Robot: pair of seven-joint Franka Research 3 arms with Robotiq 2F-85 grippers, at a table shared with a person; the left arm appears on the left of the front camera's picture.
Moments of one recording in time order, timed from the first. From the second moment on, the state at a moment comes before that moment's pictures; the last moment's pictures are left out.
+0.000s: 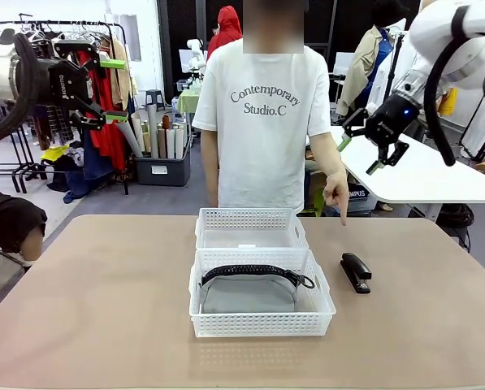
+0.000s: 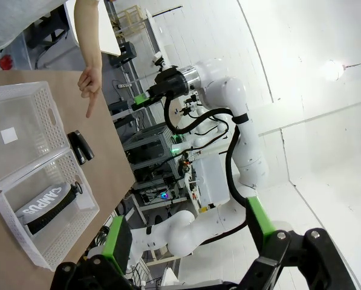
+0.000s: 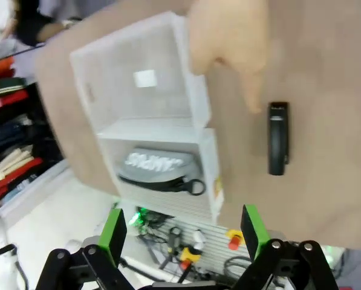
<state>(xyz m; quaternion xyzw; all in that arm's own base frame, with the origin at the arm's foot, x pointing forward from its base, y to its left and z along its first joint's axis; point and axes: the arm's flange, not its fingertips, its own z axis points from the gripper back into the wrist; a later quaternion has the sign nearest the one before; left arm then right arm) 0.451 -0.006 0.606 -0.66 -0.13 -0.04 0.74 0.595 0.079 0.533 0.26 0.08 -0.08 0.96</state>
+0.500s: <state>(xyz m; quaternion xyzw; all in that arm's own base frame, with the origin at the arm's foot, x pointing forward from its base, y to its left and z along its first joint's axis) 0.451 -0.006 0.605 -0.66 -0.13 -0.04 0.74 0.579 0.102 0.503 0.04 0.10 -0.04 0.99</state>
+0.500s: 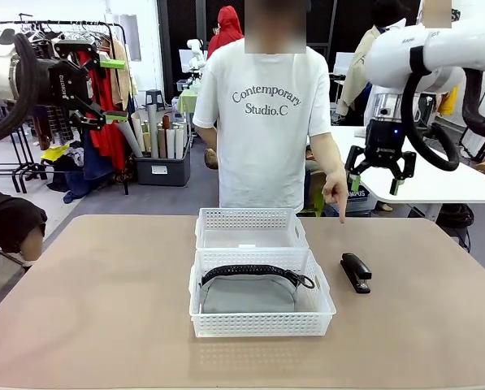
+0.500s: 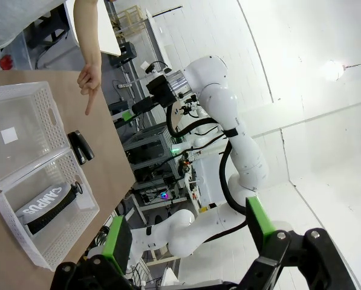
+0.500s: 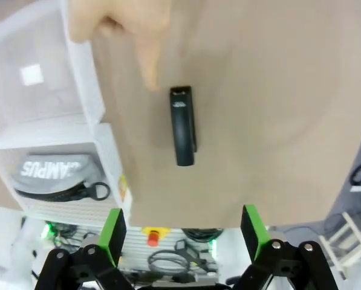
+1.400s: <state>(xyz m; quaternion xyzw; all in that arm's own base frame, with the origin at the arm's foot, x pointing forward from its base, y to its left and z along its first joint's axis) 0.451 -0.006 0.605 -0.66 -0.13 -0.04 0.74 0.552 0.104 0.461 0.01 0.12 0.00 0.99</state>
